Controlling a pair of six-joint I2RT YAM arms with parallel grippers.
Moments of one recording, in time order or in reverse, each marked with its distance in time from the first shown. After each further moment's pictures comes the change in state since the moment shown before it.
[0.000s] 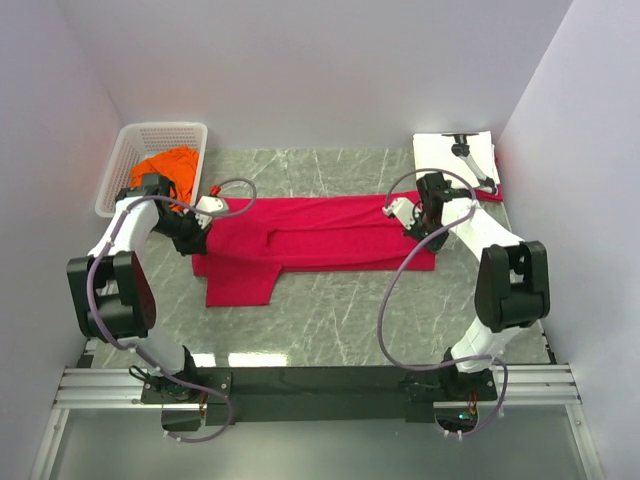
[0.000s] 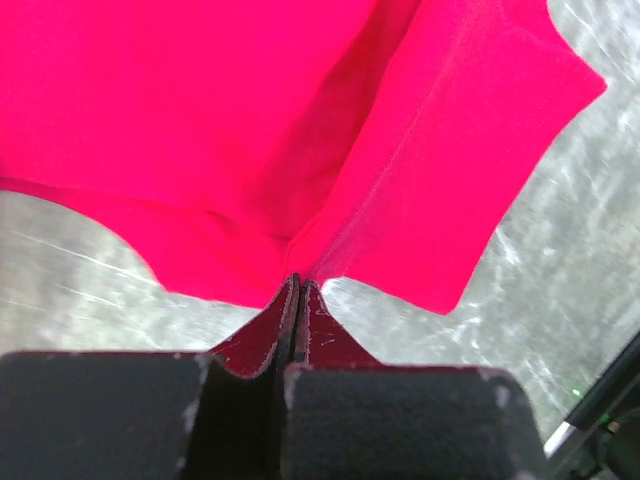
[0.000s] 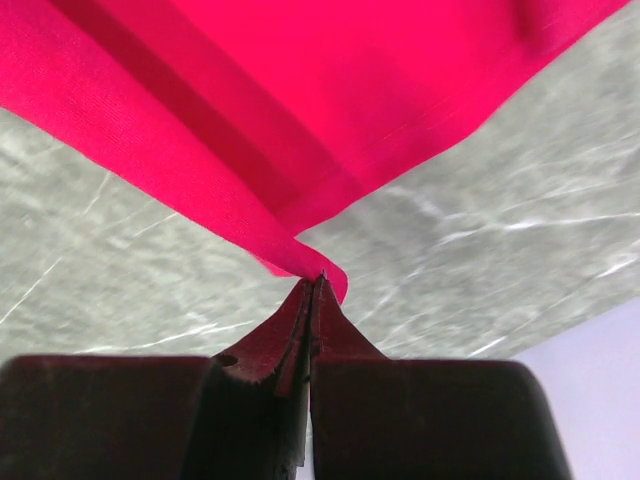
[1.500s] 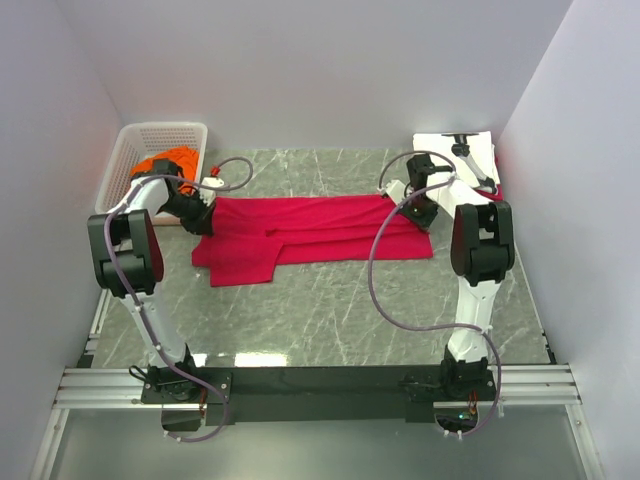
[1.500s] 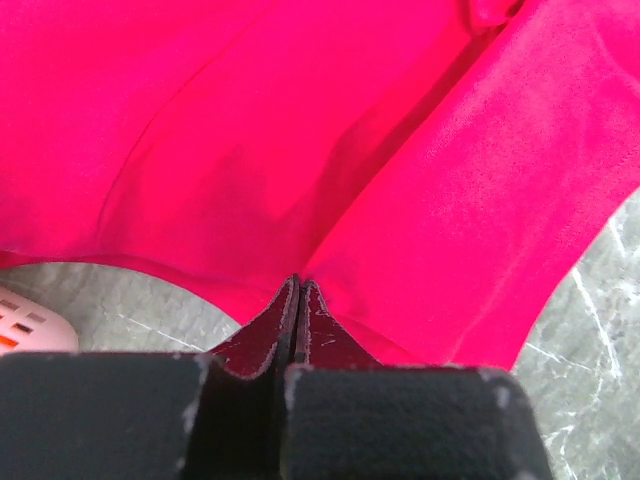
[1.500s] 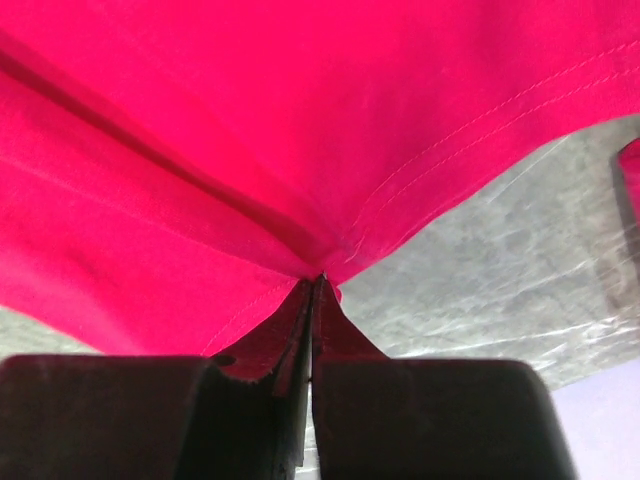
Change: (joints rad) left arm 0.000 0.371 0.277 0.130 0.022 -0.180; right arm -0.029 0.433 0.413 -0.018 0.022 -0.006
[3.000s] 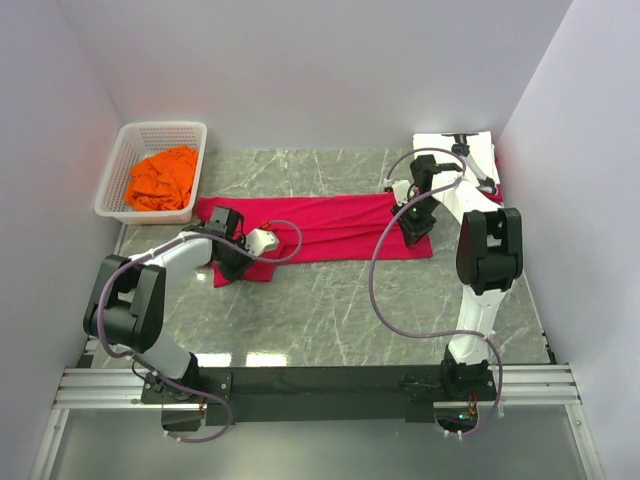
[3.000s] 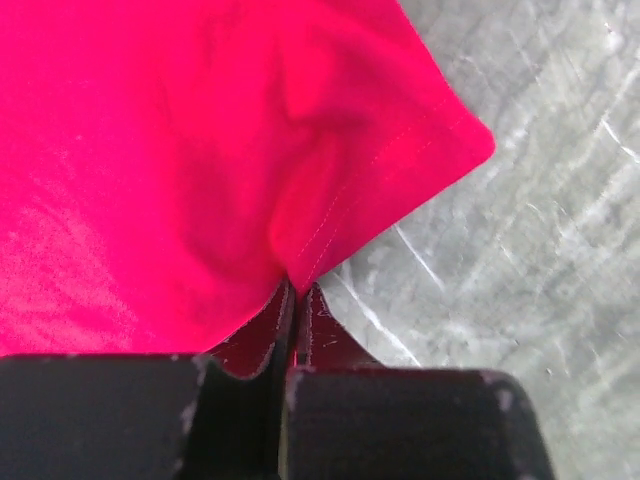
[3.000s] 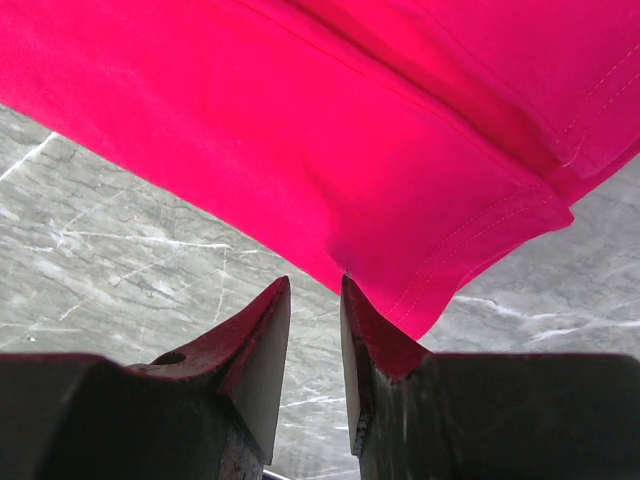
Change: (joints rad) left arm -0.423 -0.413 -0.642 0.401 -0.365 -0.274; right arm 0.008 -0.090 -0.024 -0.166 -0.243 0.376
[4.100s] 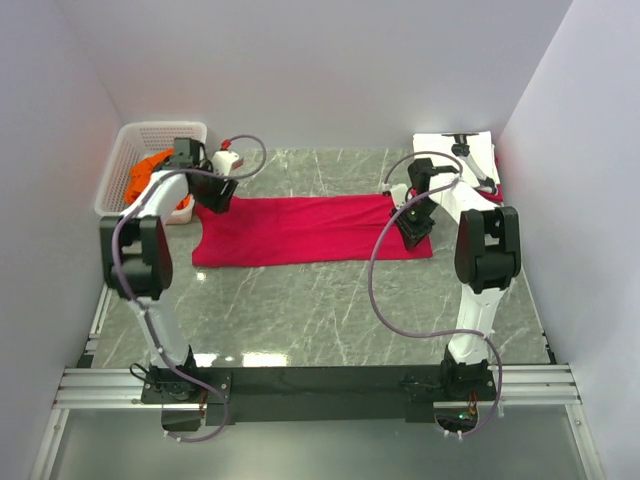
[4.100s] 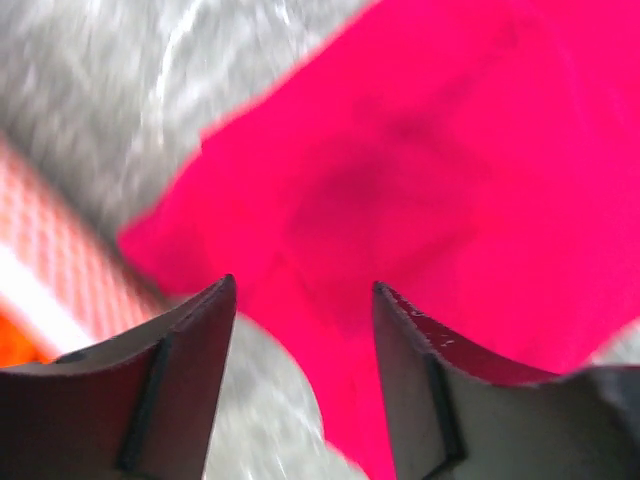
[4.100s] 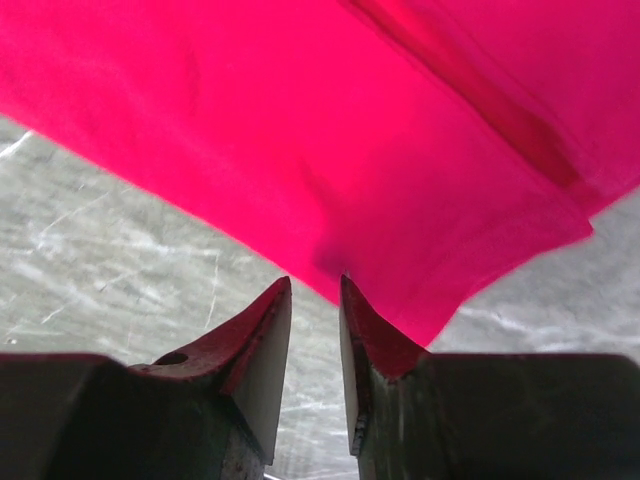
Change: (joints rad) left arm 0.262 0.397 0.714 -0.108 0.102 -0.081; right arm 0.006 0.013 -0.019 0.011 0.014 -0.021
